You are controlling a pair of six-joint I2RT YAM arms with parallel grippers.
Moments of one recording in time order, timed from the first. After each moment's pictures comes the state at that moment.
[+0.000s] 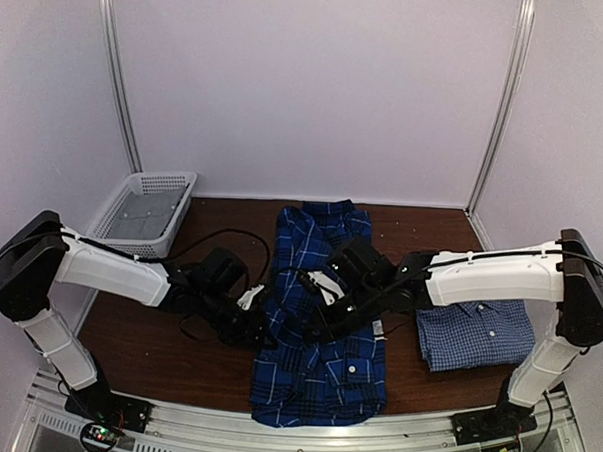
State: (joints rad) left arm -0.86 1.63 0.80 -0.10 0.56 -0.75; right arm 1.03 1.66 1.12 -0.38 -0.32 0.54
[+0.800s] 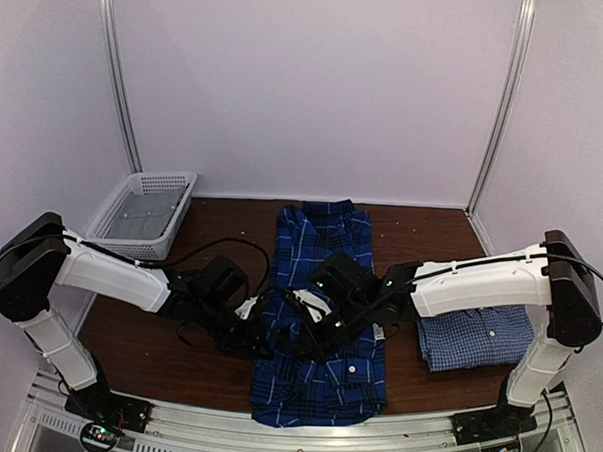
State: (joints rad) left arm -0.89 1.63 0.76 -0.11 0.56 -0.76; right arm 1.10 1.73 1.14 -0.36 -0.37 0.56
